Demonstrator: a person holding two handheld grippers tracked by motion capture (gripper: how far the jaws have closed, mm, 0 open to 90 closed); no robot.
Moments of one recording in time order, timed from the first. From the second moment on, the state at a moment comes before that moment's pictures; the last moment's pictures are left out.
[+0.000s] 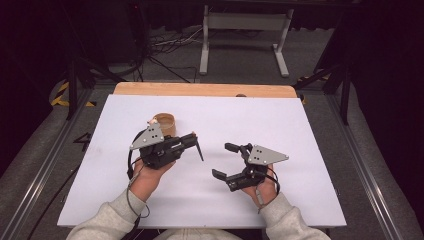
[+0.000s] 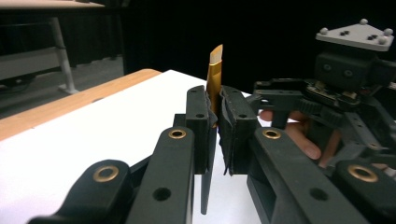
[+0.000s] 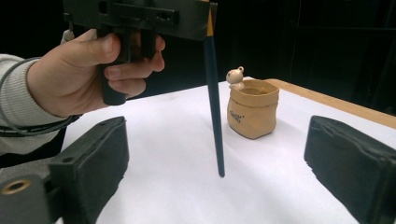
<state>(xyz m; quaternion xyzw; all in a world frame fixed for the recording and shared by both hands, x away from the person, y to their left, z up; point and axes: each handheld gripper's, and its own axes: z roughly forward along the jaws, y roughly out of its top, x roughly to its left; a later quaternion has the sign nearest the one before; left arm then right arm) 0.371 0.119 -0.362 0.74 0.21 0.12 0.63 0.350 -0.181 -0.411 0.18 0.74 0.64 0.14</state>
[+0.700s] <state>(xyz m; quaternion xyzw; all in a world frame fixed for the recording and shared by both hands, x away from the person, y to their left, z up) 0.391 0.136 -0.341 0.73 0.25 0.16 0.61 0.350 -0.208 -0.416 0.21 0.73 0.63 0.16</state>
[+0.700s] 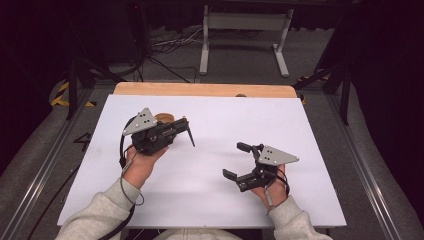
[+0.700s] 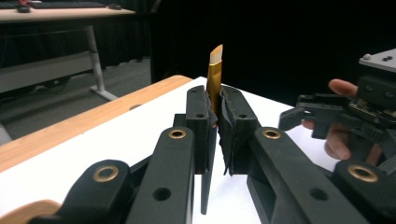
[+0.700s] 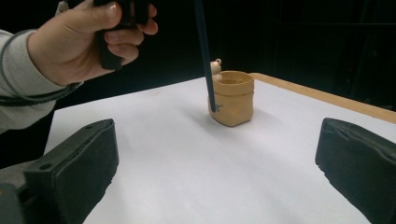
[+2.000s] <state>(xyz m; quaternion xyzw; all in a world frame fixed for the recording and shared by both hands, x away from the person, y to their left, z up) 0.426 0.169 -0.330 0.69 0.36 0.25 0.58 0.351 -0.215 -0.425 0.22 0.73 0.62 0.16</state>
